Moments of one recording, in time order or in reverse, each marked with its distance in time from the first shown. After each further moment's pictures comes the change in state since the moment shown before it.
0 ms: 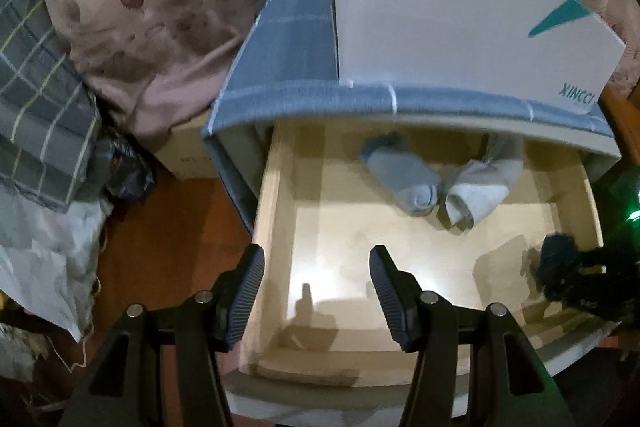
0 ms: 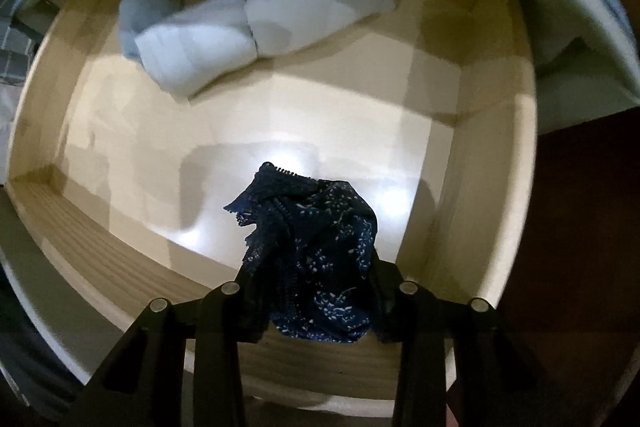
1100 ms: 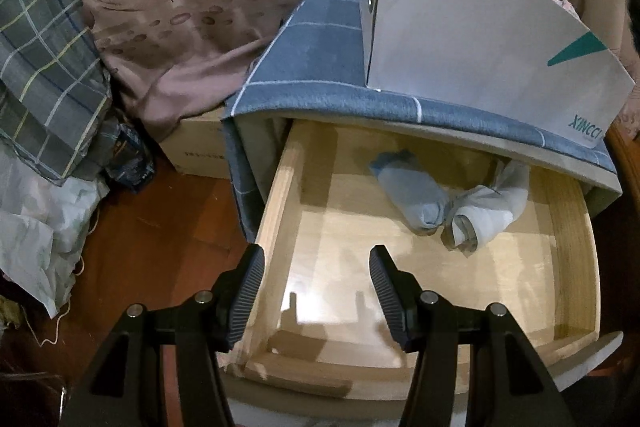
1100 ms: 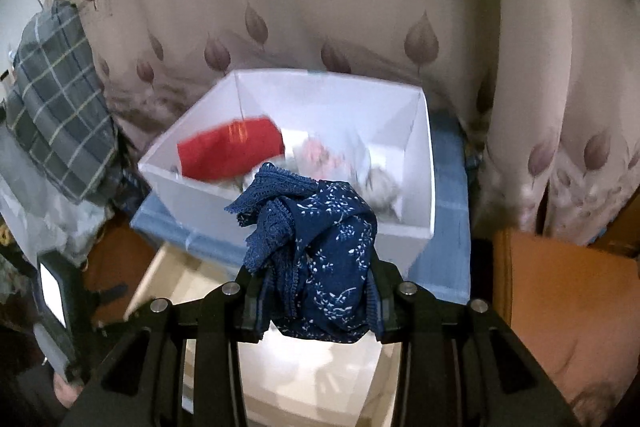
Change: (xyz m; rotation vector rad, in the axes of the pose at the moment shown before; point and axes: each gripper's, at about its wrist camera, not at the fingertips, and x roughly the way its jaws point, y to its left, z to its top) left arm -0.002 0.012 -0.011 -0.117 -0.091 -0.012; right arm -0.244 0.010 0.042 -0.013 -0.645 0.022
